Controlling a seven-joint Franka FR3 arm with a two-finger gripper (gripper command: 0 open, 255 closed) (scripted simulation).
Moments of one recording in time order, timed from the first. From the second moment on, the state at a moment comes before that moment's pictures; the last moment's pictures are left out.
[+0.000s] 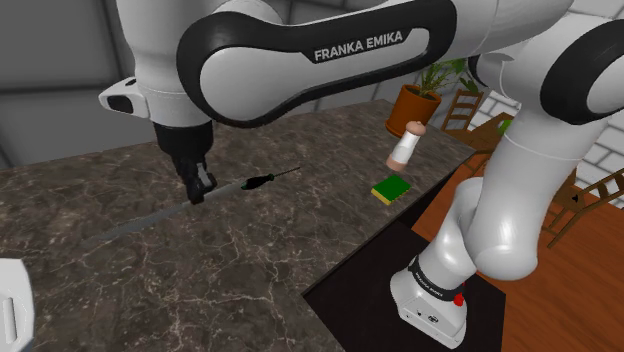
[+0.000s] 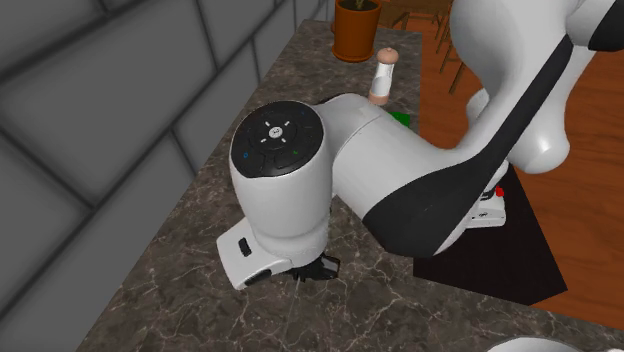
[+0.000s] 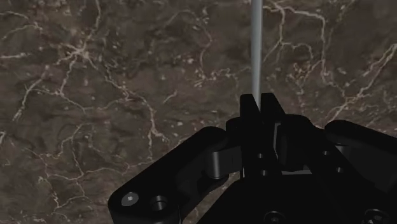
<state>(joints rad) 0.38 0.19 0.37 -1.78 -0.10 1.91 -0.65</state>
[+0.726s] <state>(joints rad) 0.25 -0.10 0.26 -2.11 -0.01 1.98 -0.92</state>
